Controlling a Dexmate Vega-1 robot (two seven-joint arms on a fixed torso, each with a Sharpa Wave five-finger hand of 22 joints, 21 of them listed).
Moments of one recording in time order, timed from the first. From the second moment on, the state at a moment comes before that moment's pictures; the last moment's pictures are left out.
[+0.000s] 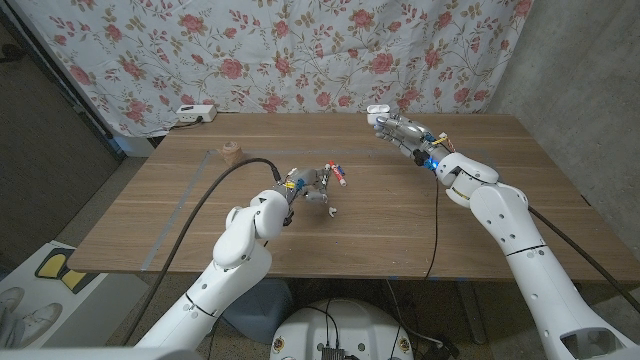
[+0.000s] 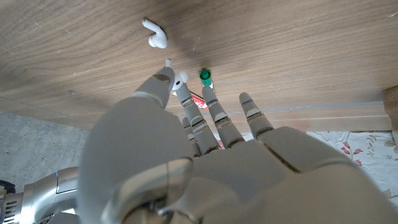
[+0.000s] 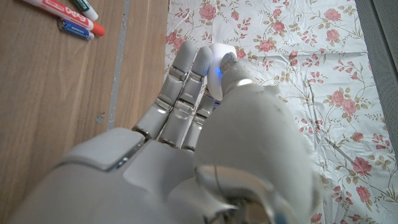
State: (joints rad) left arm 1.13 0.43 0.47 -2.15 0.99 0.54 -0.43; left_hand 1.14 0.13 0.46 -0.17 0.32 0.23 -0.14 0.19 0.19 0.70 -0.22 0.72 0.41 0.45 -0.18 0.37 0.43 0.22 0.16 0.22 0.18; right arm -0.99 -0.34 -0.09 -1.91 0.77 -0.40 0.01; right_hand 1.39 0.12 0.21 -0.16 0.26 0.64 -0.04 0.20 0.25 0.78 -0.11 0.51 0.28 0.95 -0.13 0.35 0.57 0.75 -0.08 1.03 0.17
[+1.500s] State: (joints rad) left arm 1.14 0.44 0.50 -2.15 1.04 0.57 -0.44; left_hand 1.02 0.09 0.42 -0.13 0.33 0.22 -0.14 0.19 0.19 0.62 -0.21 0.64 0.66 0.40 -0.14 0.25 0.36 0.21 0.16 0.22 0.18; right arm -1.01 -0.35 -0.09 -1.93 0.77 -0.38 0.01; right_hand 1.39 0.11 0.21 -0.16 0.26 0.64 -0.04 0.20 0.25 0.78 -0.11 0.51 0.28 0.95 -0.13 0.35 0.57 0.75 -0.08 1.04 0.17
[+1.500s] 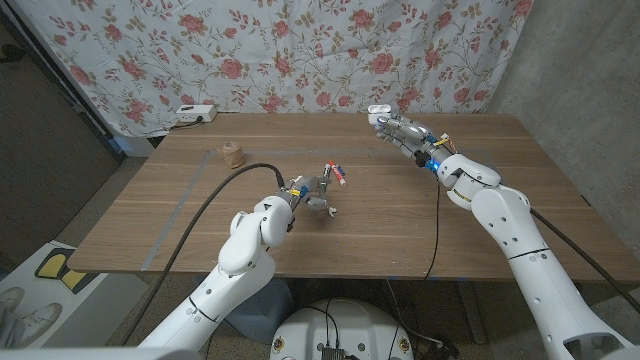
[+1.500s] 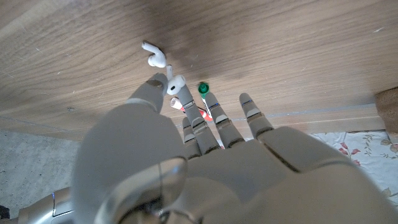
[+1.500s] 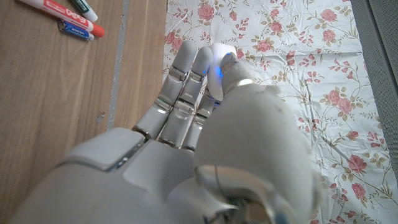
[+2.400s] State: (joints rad) left arm 1.14 0.43 0.47 -2.16 1.02 0.54 -0.44; left_hand 0.96 0.08 0.42 -0.13 0.32 0.22 -0.14 0.19 0.19 0.61 -0.21 0.58 0.60 0.37 -0.12 0.23 0.33 0.20 0.16 0.22 0.18; right arm -1.00 -0.35 -0.09 -1.94 0.78 -0.39 0.00; right_hand 1.39 0.11 0.21 -0.16 0.26 0.64 -0.04 0.20 0.25 0.78 -0.11 0.51 0.28 0.95 -0.13 0.35 0.57 0.74 -0.07 1.04 0.17
